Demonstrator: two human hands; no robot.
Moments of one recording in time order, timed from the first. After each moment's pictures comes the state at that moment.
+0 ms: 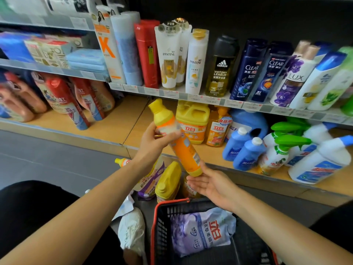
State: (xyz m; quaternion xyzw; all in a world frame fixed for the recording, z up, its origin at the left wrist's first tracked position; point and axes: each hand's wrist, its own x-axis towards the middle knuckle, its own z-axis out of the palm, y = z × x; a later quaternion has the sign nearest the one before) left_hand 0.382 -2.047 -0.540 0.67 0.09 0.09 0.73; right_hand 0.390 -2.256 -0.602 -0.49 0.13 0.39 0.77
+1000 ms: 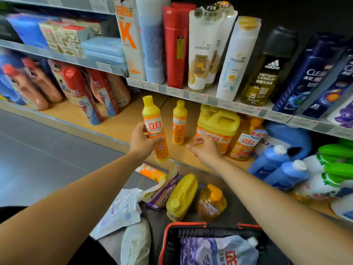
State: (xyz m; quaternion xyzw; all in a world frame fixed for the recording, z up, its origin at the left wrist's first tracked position) left_hand 0.462 -1.926 -0.630 0.76 0.26 0.16 0.58; right_hand 0.538 -2.129 -0.638 -0.86 -0.08 0.16 0.48
